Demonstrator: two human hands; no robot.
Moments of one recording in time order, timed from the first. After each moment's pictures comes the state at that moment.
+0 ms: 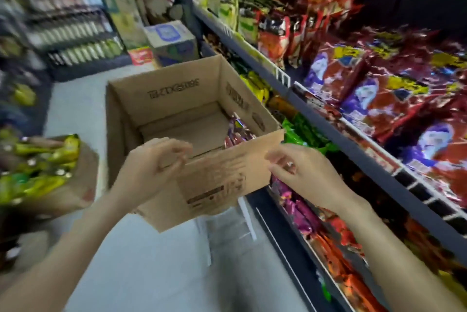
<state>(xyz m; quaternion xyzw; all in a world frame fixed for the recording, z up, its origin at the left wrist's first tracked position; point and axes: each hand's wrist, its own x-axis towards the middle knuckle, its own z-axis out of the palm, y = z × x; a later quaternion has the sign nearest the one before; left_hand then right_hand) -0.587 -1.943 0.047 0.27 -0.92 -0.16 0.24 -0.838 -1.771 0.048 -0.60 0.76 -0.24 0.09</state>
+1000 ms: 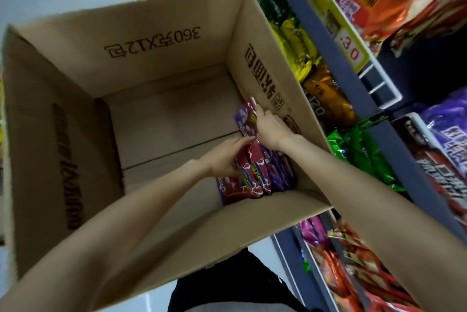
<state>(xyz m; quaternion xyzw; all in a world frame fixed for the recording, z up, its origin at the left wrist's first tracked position) -0.781 -2.155 -0.199 0.21 -0.90 -0.36 -0.08 -0.939 -2.113 -0.136 -0.53 0.80 0.08 0.26</state>
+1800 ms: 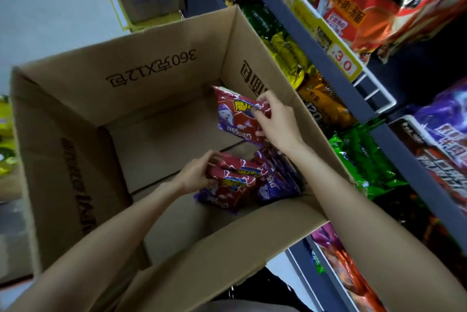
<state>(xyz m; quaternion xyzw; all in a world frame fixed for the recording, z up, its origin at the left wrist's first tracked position) -0.713 -2.195 -0.201 0.30 -0.82 -0.48 -0.06 -0.916 -2.118 -0.080 -0.39 0.81 -0.37 0.25</state>
